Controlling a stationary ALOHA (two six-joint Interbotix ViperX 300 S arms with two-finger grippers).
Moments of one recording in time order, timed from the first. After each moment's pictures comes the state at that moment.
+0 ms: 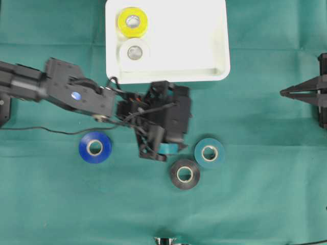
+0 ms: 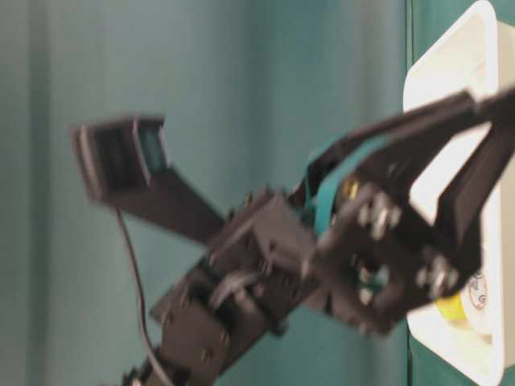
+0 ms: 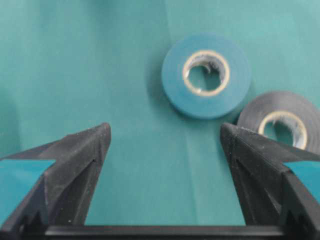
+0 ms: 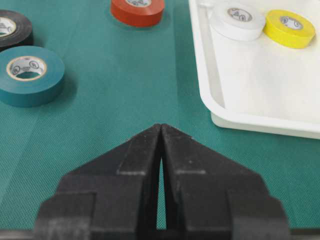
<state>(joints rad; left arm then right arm) -0.14 0.20 0.33 -0.03 0.17 0.04 -0.02 -1.27 1.61 -0.05 -0.12 0.02</state>
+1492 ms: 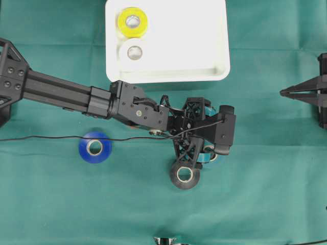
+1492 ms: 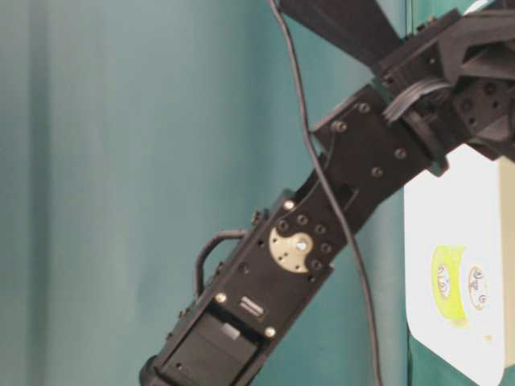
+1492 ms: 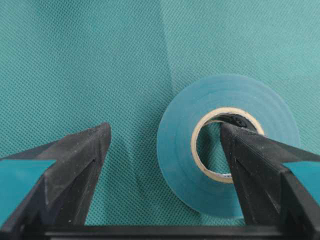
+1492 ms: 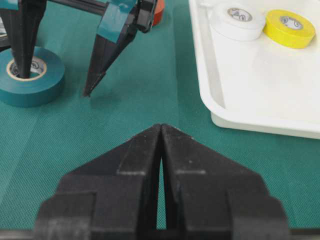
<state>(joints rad) -0.13 0.55 0.02 -0.03 0.25 0.04 -0.02 -1.27 1.61 -0.05 -0.12 0.02</state>
